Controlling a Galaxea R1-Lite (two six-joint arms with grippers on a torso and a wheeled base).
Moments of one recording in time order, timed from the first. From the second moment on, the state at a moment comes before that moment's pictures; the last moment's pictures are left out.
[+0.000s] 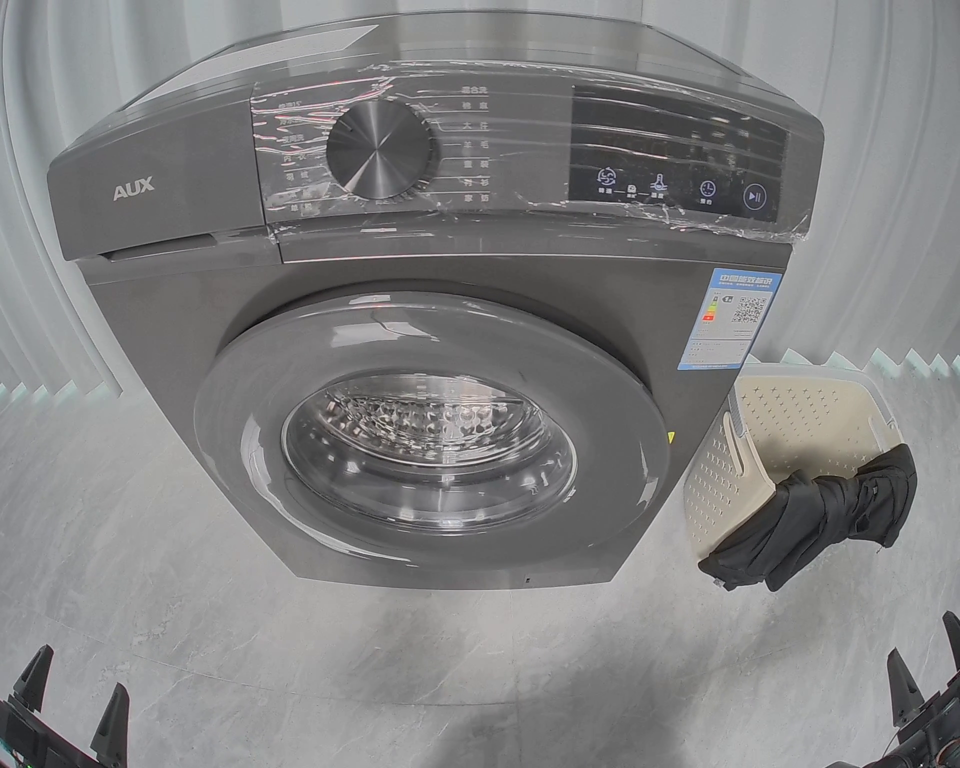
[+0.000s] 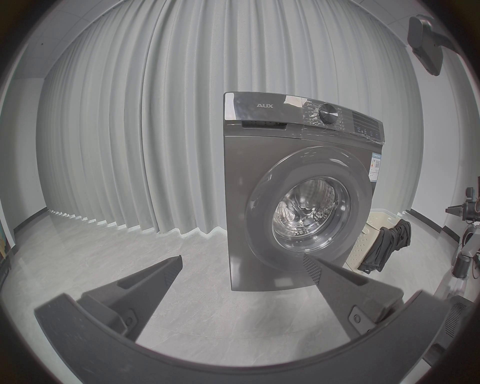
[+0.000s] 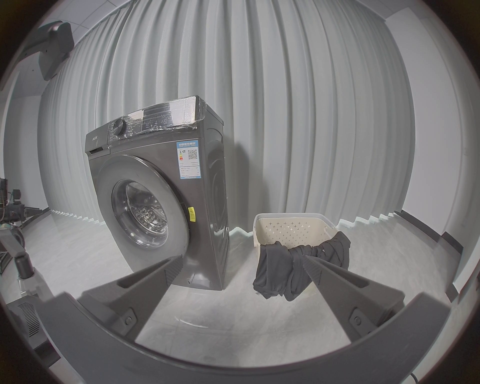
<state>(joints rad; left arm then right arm) 0.00 0.02 -0.02 0.00 0.00 -0.01 0.01 0.02 -0.02 0.00 0.01 0.00</state>
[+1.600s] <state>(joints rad) 0.00 0.02 -0.02 0.00 0.00 -0.01 0.01 0.02 -0.02 0.00 0.01 0.01</state>
